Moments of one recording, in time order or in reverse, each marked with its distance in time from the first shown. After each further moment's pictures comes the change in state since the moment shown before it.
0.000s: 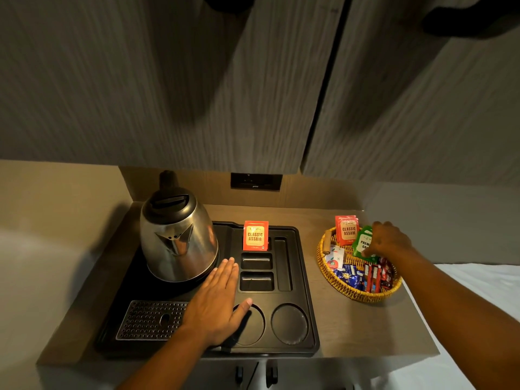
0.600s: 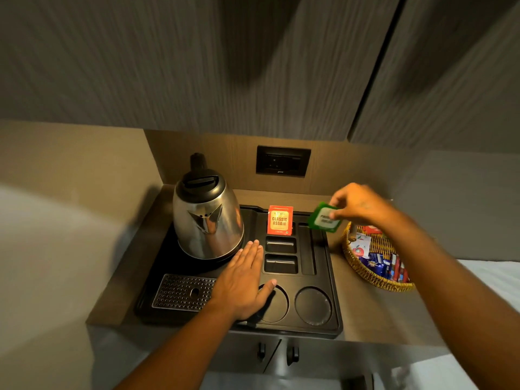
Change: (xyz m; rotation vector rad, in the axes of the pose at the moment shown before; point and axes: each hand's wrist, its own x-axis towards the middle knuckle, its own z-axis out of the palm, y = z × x) left_hand 0.000 0.000 -0.001 0.020 0.007 0.001; right_hand -0.052 -0.132 -0.071 0.357 -0.175 -0.396
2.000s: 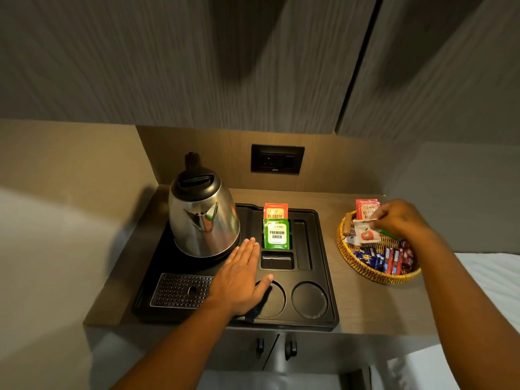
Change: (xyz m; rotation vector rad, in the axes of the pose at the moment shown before) left_hand -0.002 -0.001 0.004 -0.028 0.035 -0.009; right_hand -0.023 0.097 0.006 0.103 0.201 0.339
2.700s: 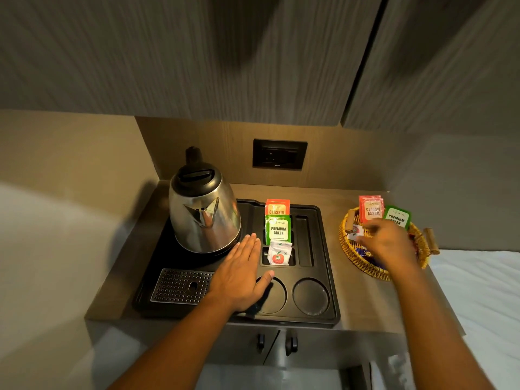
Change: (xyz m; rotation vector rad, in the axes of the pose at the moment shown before) left_hand 0.000 0.001 0.001 -0.017 0.009 0.005; right_hand -0.034 0.006 0.064 0.098 0.135 0.030
